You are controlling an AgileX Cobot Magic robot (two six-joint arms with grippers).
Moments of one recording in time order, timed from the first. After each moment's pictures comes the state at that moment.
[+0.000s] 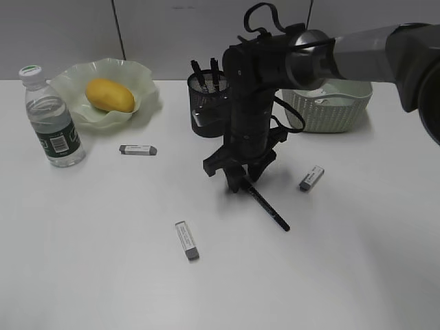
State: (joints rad) left arm -0.25 0.18 -0.56 -0.07 0.98 0.06; right arm 0.60 2.38 -1.79 -0.01 0.98 0.04
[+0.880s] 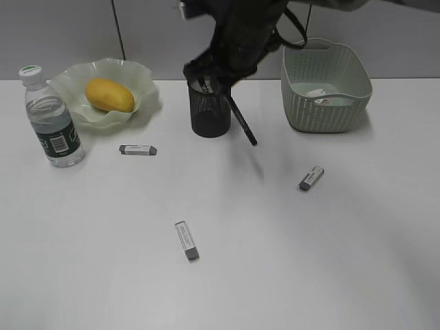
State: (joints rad) left arm -0.25 0.18 -0.56 -0.07 0.98 0.06; right arm 0.61 2.19 -1.94 -0.07 0.79 0.05
